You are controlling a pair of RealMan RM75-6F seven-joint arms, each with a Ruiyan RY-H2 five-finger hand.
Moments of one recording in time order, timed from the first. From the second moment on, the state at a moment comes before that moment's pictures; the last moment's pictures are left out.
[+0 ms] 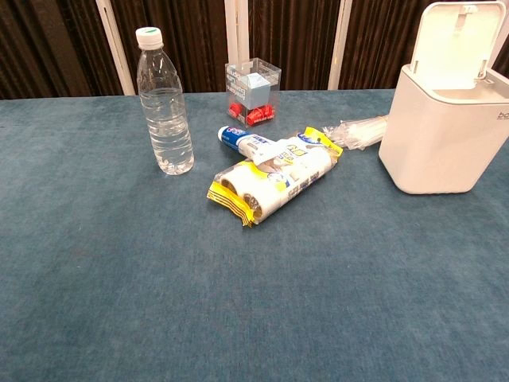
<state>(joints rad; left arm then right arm) -0.08 -1.13 -0.03 -1.56 1.50 1.48 0.08 0.06 -1.15 0.04 -1.65 -1.52 1.51 -0.07</state>
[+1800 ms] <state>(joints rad) -0.09 -1.12 -0.05 -1.56 1.47 1.47 0.04 0.63 -0.94 0.50 -1.78 -0.60 0.92 -0.24</state>
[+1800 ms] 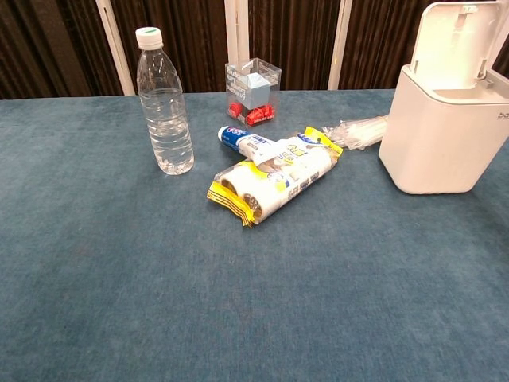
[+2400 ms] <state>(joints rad) -0.09 -1.13 -0.05 -1.54 1.48 1.49 0.05 0.91 -1.02 0.43 -1.63 -0.15 0.83 -0.40</state>
